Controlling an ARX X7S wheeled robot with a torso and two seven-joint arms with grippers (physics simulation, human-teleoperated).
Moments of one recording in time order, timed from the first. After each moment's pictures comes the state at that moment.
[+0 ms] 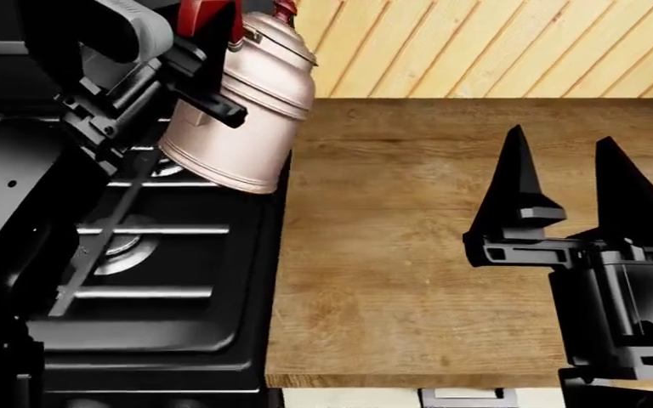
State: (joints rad) left arm -1.02 -0.44 0.25 0.13 -0.57 -0.54 0.25; right arm 0.24 0.32 0.10 -0.89 0.70 0.51 0.34
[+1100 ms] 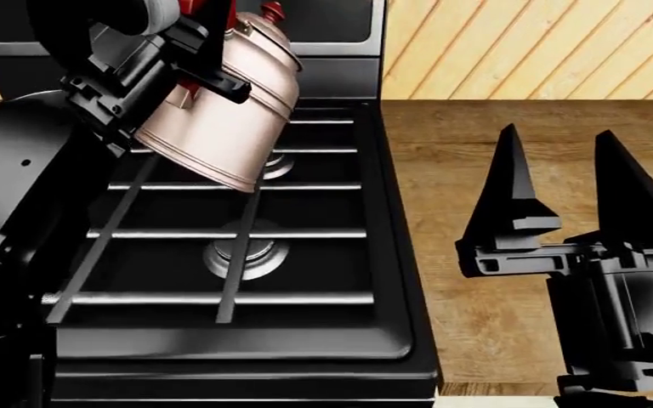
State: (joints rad) left arm -1.07 -0.40 0.27 0.06 -0.54 -0.52 0.21; right arm 0.23 0.35 0.05 -0.91 0.67 0.46 0.34
